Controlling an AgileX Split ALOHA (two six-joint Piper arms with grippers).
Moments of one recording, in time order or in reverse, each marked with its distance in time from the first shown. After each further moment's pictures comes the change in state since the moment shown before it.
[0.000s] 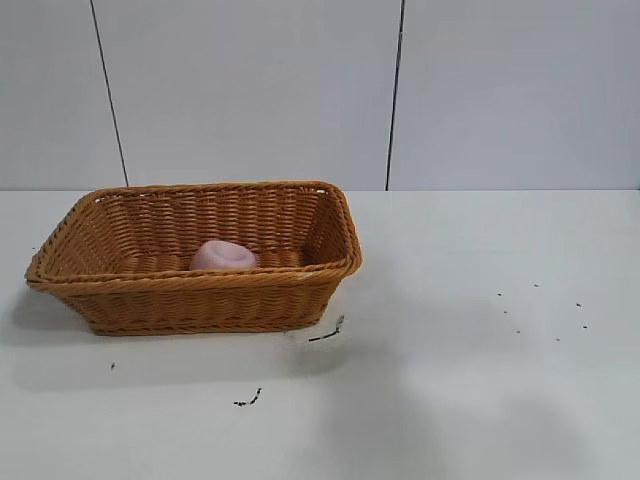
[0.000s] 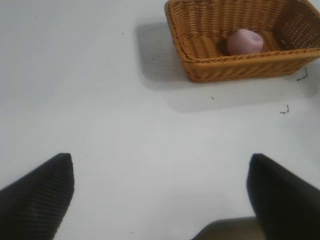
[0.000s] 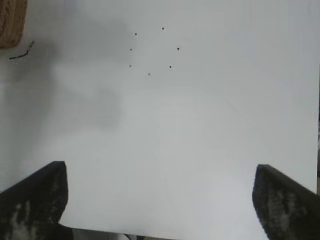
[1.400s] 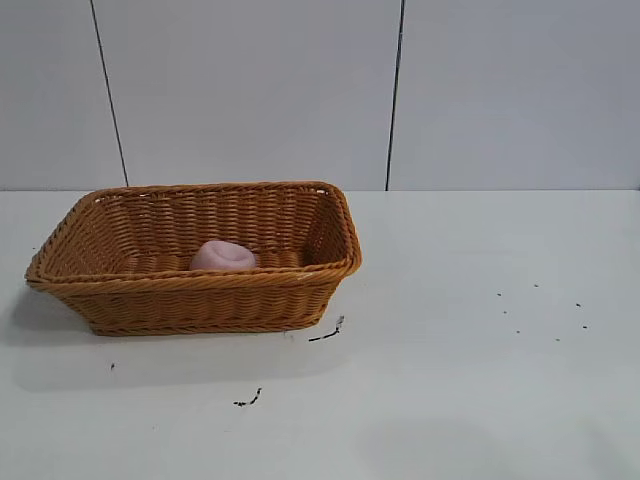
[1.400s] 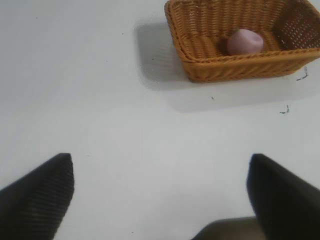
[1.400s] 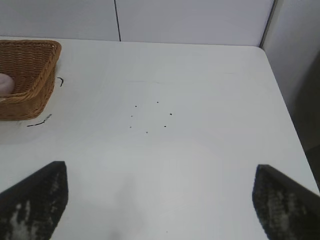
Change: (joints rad) left arm 0.000 0.000 0.000 0.000 0.000 0.000; right arm -0.043 -0.383 0.117 0.022 -0.057 0.000
